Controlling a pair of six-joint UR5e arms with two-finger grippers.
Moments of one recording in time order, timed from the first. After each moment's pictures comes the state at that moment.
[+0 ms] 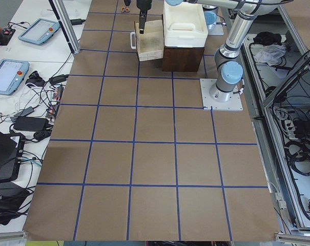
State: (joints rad) left arm -1.55 -1.55 -1.47 -1.59 1.55 0.08; right arm 1.21 -1.33 1.57 -1.83 -1.58 -1.36
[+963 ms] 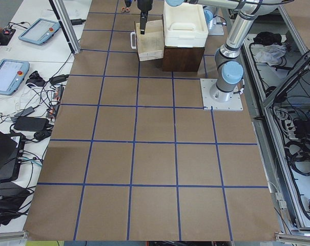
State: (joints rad) left arm -1.55 -1.55 -1.48 -1.59 1.55 0.08; right arm 1.10 -0.95 1.44 -2.04 -1.58 -1.79
